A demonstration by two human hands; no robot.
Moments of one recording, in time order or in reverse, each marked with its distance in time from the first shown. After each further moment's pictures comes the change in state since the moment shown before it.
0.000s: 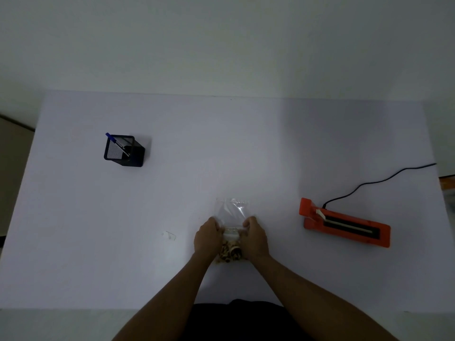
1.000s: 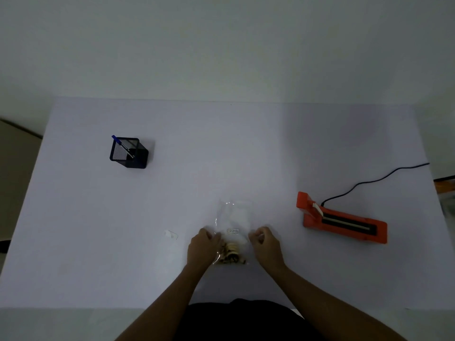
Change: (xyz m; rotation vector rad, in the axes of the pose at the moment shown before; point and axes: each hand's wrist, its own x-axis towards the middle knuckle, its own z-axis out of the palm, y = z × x) left_hand -0.029 -0.026 -0.007 -0.111 0.011 -0.106; right_hand -0.030 0.025 -0.031 0.135 0.017 0.018
